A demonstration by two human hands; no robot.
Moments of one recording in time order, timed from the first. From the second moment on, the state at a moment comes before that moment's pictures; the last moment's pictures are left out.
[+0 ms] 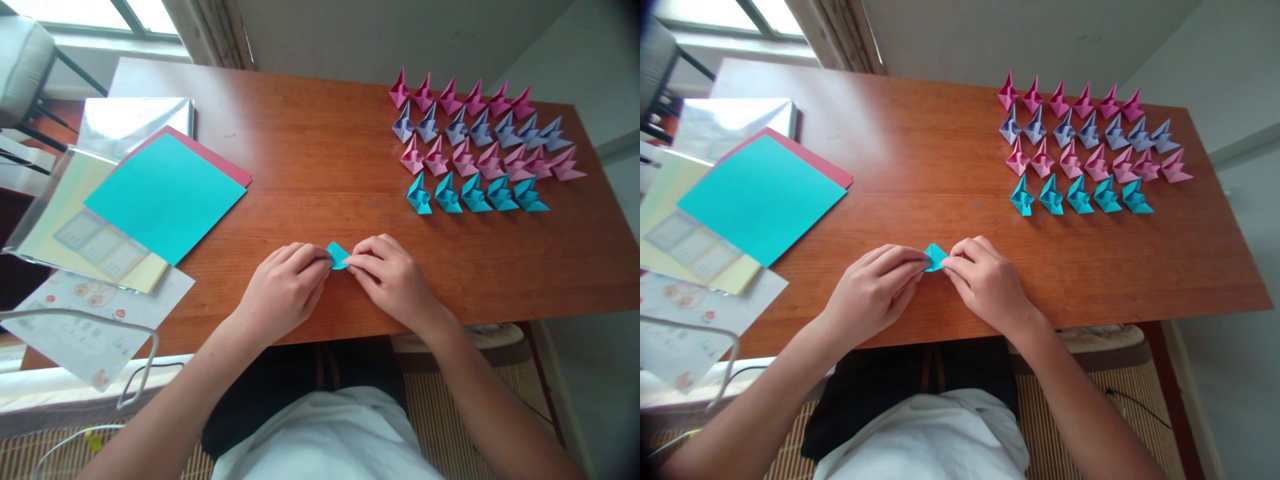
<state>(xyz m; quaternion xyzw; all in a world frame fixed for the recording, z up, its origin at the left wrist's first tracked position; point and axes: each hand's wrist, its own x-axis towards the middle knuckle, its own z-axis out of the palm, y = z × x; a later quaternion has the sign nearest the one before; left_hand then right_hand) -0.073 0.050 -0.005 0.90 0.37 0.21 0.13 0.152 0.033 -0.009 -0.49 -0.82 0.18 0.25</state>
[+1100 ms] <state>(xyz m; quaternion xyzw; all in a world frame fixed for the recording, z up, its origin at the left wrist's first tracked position) -0.060 0.057 0.004 0.83 0.51 0.17 0.17 0.135 0.044 -0.001 -0.59 -0.74 0.23 0.22</state>
